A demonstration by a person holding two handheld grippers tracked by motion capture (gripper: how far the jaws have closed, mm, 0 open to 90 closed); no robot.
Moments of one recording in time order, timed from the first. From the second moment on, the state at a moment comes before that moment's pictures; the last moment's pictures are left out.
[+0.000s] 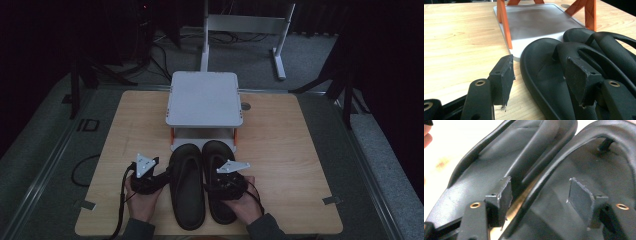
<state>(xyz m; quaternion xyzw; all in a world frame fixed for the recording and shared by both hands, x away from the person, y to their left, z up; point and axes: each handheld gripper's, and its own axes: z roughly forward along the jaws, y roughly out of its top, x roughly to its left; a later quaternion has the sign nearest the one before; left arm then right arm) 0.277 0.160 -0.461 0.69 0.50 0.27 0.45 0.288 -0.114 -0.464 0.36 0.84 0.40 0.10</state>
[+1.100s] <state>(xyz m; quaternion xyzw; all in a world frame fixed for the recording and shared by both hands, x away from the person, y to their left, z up) 0.280 0.157 -0.468 0.70 0.50 0.26 0.44 0.276 -0.086 -0.474 0.36 0.82 0.42 0.11</state>
